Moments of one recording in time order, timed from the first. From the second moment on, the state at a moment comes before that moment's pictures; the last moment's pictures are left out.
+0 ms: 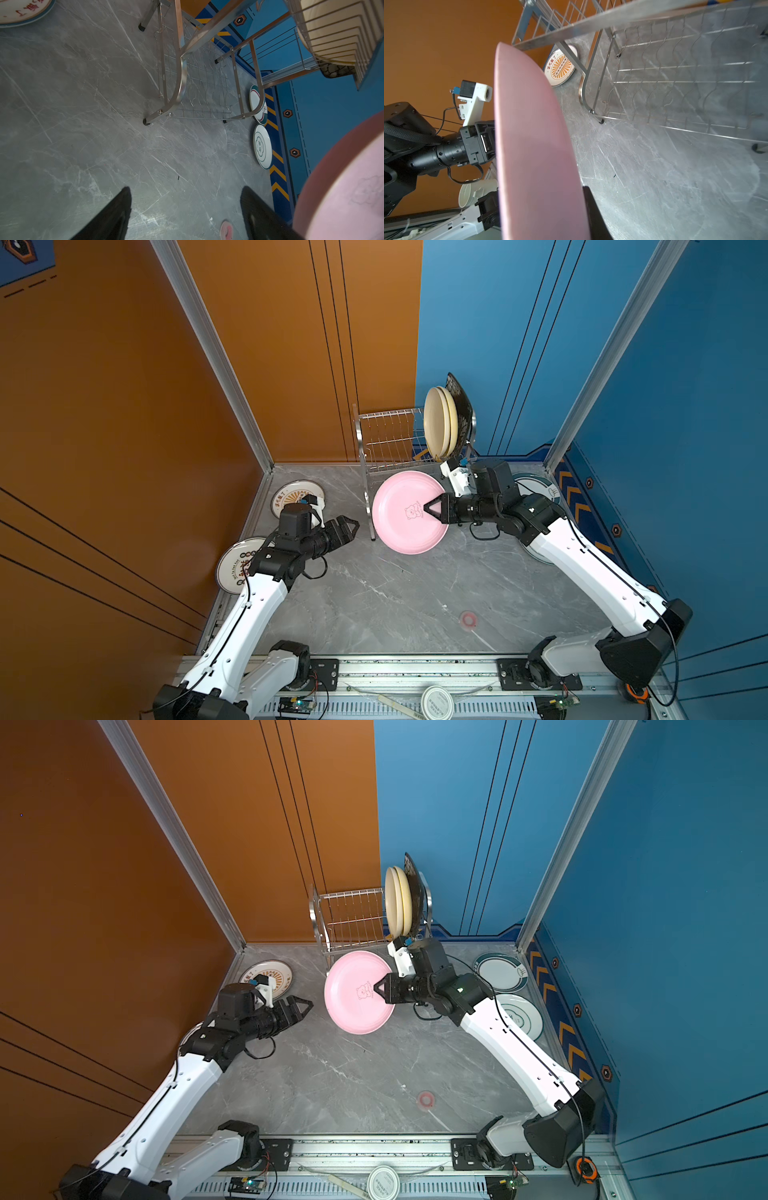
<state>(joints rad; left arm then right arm) -0.18 0.99 0.87 -0.52 0.34 -0.67 0.63 1.40 1.54 -0.74 -0.27 0.48</state>
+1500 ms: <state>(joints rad) -0.23 0.94 0.72 -0.53 0.34 -0.67 0.84 2.05 2.47 -0.55 0.91 -0.21</state>
